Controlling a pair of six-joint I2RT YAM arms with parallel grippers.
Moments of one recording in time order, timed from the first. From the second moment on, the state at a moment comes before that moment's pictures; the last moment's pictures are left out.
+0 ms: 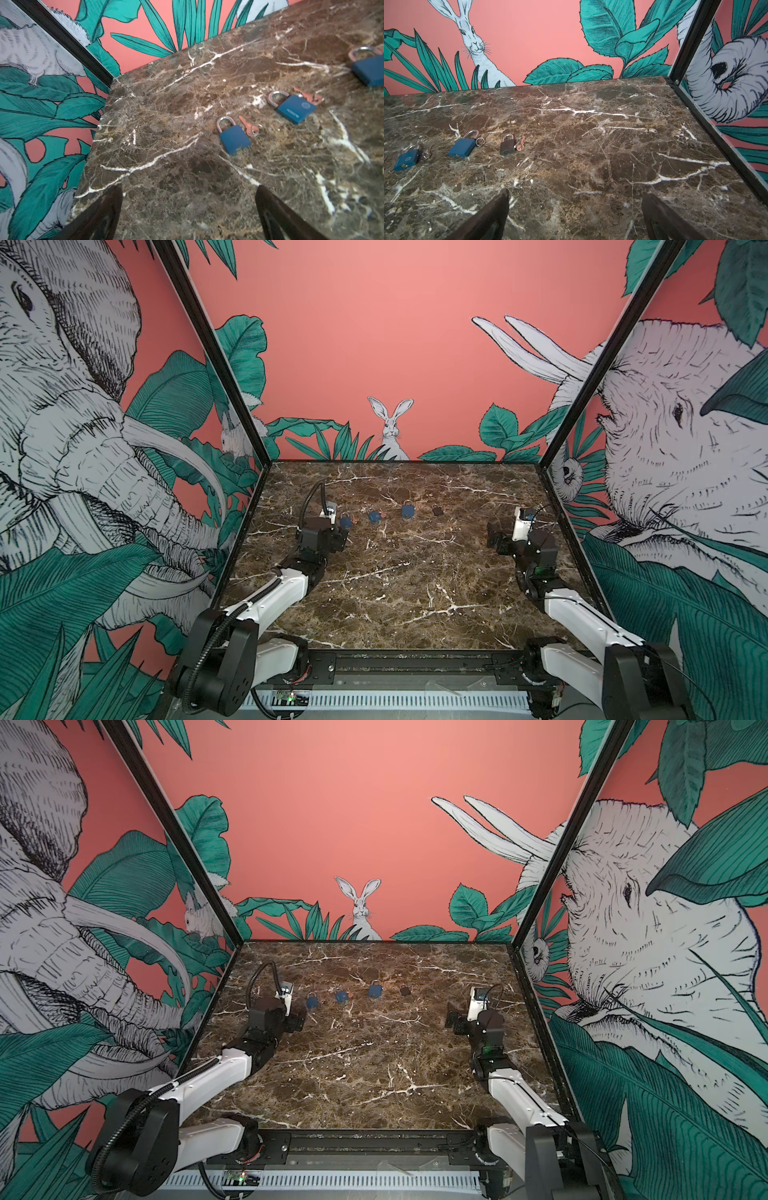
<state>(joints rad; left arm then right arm) -0.32 1.19 0.48 0.22 -0.33 0.21 0.10 1.07 0.32 0.44 0.00 0.09</state>
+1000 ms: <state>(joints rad) -0.21 1.47 0.41 0.66 -0.24 0.26 0.07 1.26 0.42 0.53 0.02 -0.08</state>
